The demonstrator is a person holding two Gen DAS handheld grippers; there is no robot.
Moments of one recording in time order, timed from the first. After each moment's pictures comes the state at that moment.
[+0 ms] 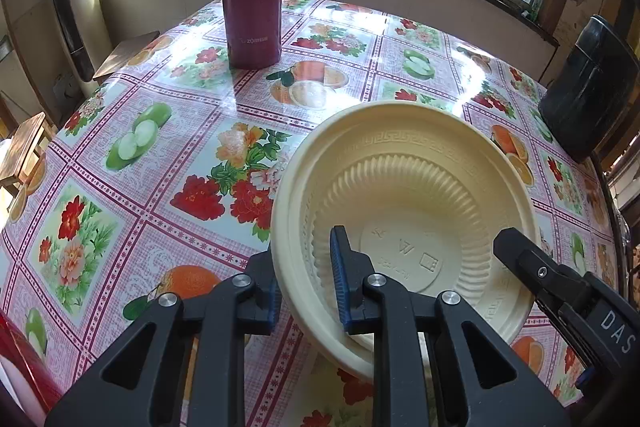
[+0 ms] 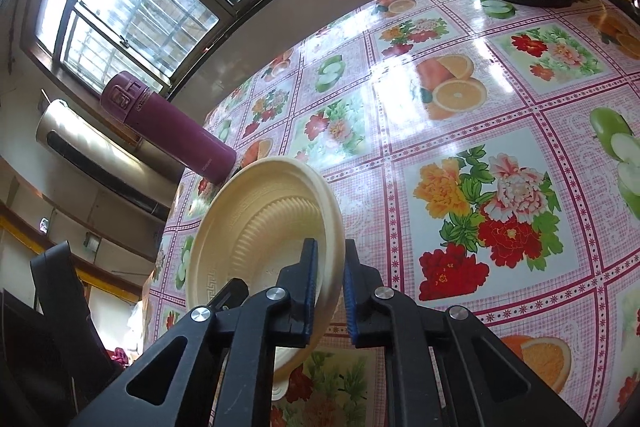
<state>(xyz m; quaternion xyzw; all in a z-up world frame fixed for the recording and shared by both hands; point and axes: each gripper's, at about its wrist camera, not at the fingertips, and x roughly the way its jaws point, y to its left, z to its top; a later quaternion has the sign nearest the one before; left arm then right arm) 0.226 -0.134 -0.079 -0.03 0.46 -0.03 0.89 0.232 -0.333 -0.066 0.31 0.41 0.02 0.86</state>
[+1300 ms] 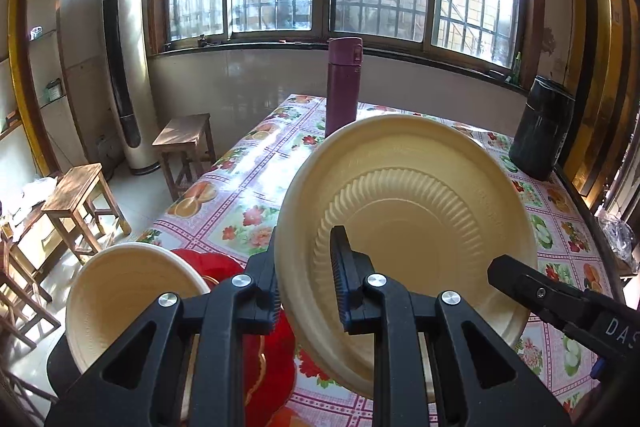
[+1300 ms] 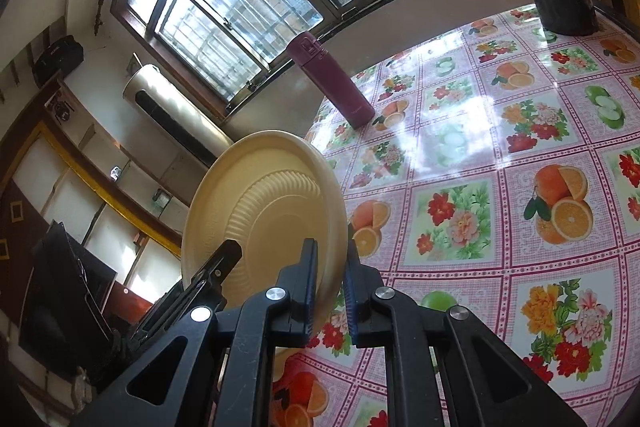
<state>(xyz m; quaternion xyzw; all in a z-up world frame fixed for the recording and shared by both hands) 0.046 -0.013 0.011 -0.02 0.29 0.00 0.96 0.048 -0.218 0.020 0.28 0.35 0.15 0.88</state>
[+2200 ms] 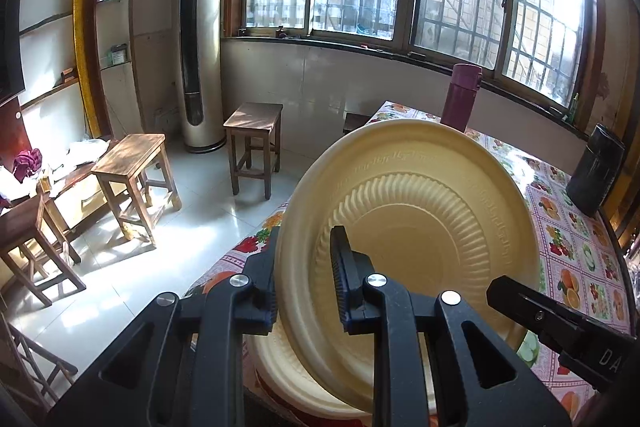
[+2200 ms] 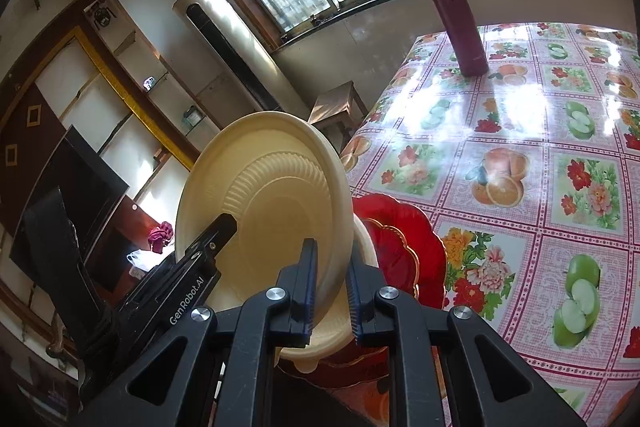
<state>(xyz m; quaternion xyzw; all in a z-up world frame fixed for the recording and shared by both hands) 0.012 0.122 -0.008 -0.07 0.29 0.09 0.95 0.040 -0.053 0.023 0.17 0.40 0.25 0.87</state>
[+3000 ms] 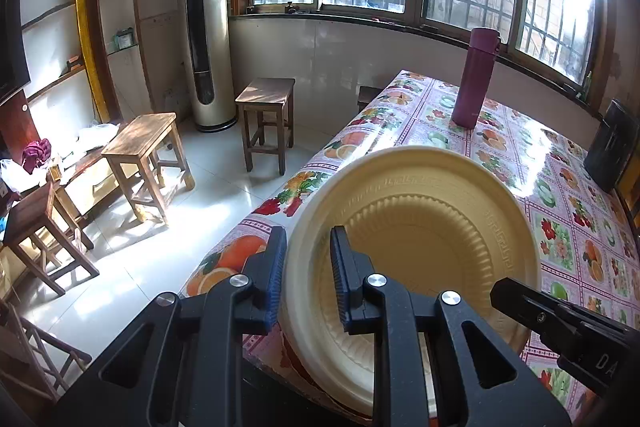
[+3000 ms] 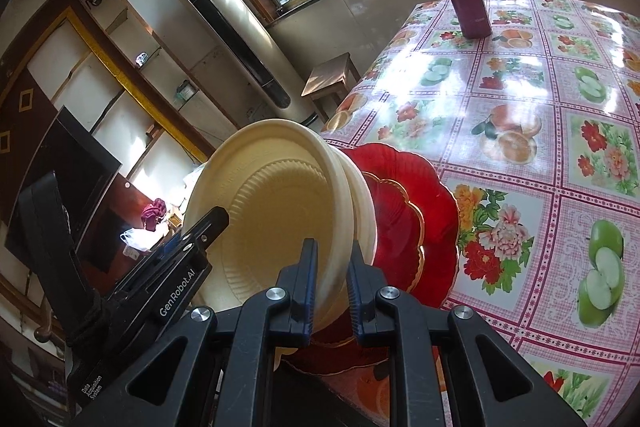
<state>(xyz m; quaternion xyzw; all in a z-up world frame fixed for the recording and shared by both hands) 0.010 0.124 -0.033 -0.06 0.33 0.11 0.94 0.036 -0.038 -0.016 0.16 0.44 0.25 0.85</state>
